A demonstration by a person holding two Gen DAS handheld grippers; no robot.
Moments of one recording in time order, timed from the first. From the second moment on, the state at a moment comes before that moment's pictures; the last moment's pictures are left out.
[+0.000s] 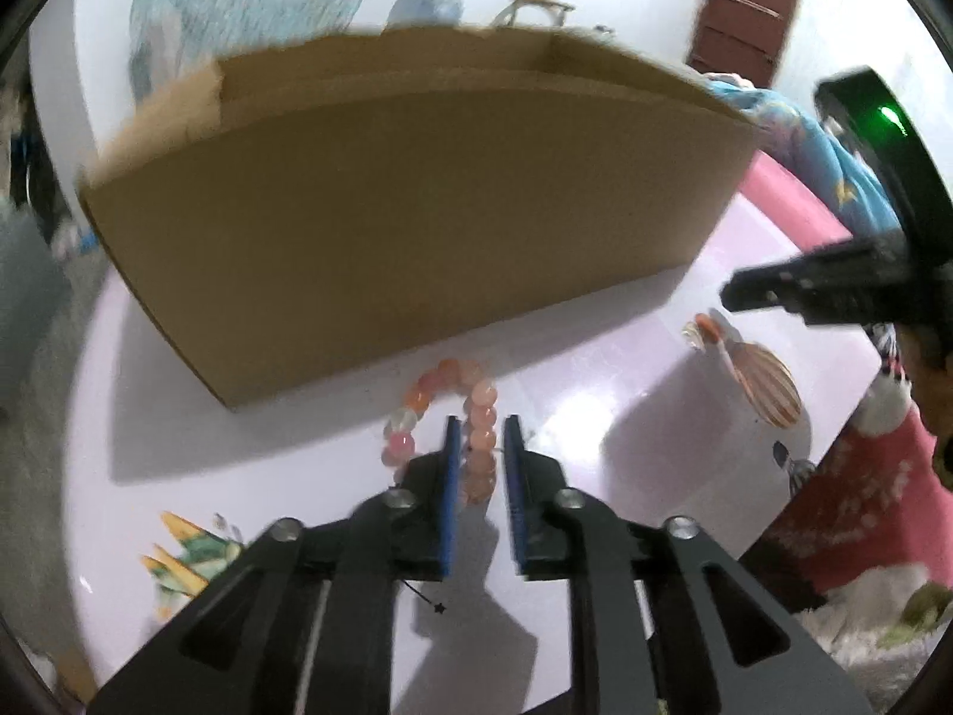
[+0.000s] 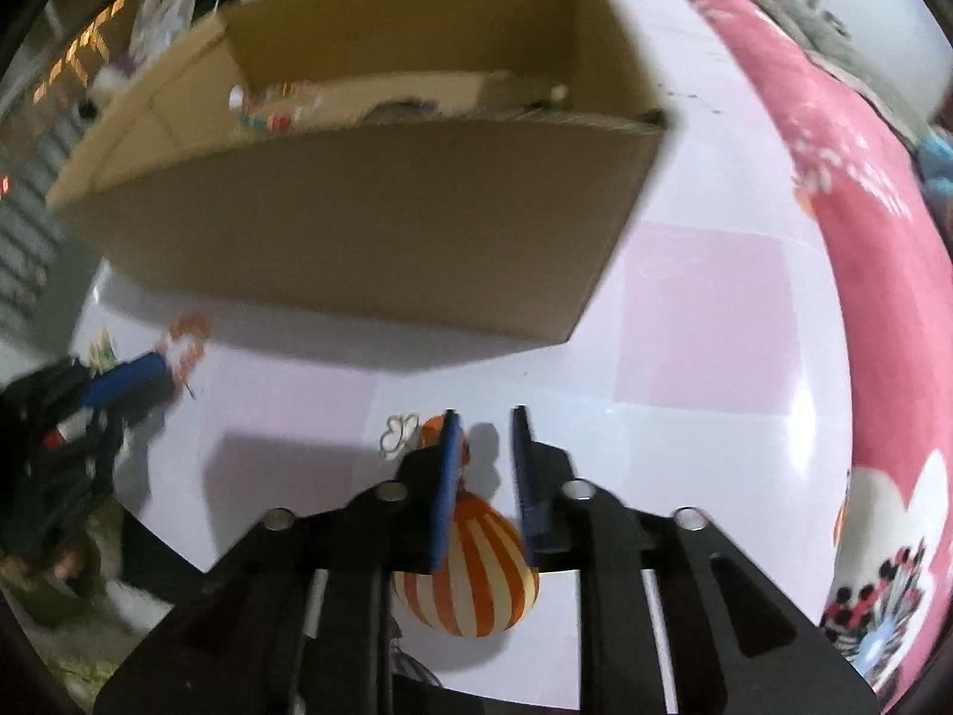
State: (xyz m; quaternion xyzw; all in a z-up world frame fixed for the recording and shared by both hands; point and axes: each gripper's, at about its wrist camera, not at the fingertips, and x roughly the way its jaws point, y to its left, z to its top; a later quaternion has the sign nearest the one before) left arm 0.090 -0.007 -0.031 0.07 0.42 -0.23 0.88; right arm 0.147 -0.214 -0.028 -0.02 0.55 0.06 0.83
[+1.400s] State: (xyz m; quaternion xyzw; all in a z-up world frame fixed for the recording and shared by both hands) left arm 0.114 -0.164 -0.041 0.20 0.44 -0.34 0.81; right arm 0.077 -0.335 -0.039 0.11 0.38 0.06 0.92
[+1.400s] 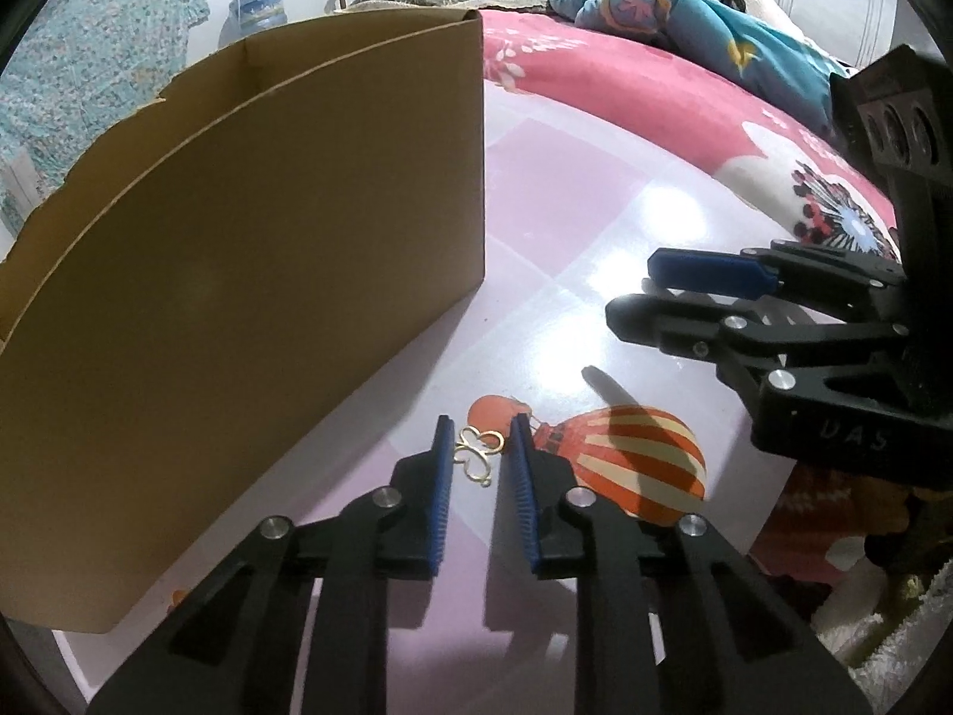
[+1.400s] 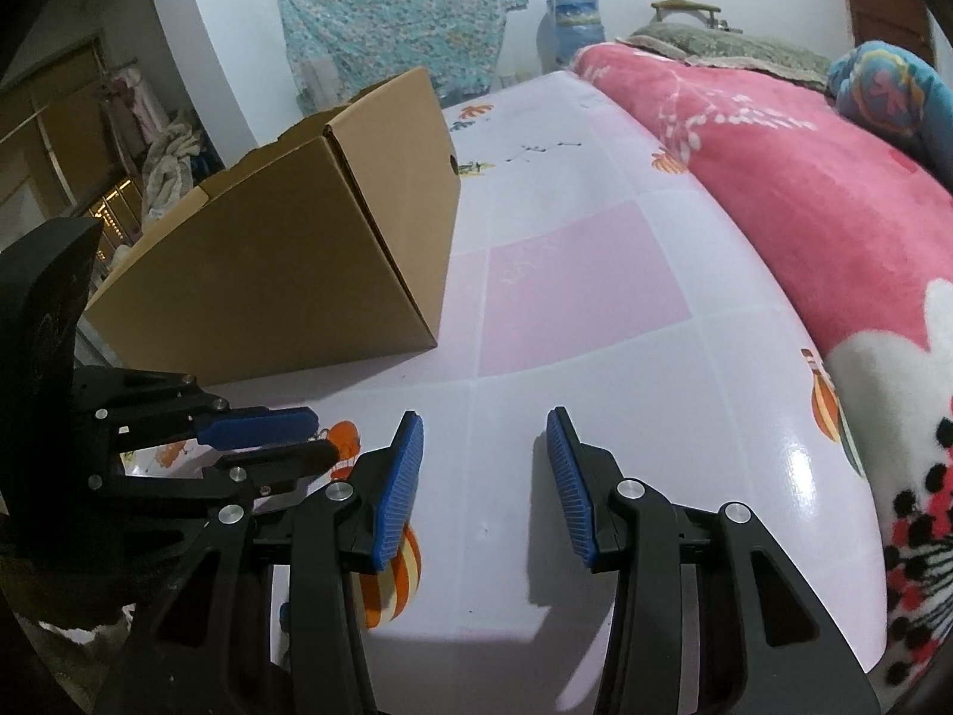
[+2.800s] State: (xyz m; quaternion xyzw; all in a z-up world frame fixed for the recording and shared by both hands) left arm 0.124 -0.182 -0.035 0.20 0.48 -0.37 0.77; right arm 0.073 -0.339 -0.036 0.12 0.38 0.05 0.92
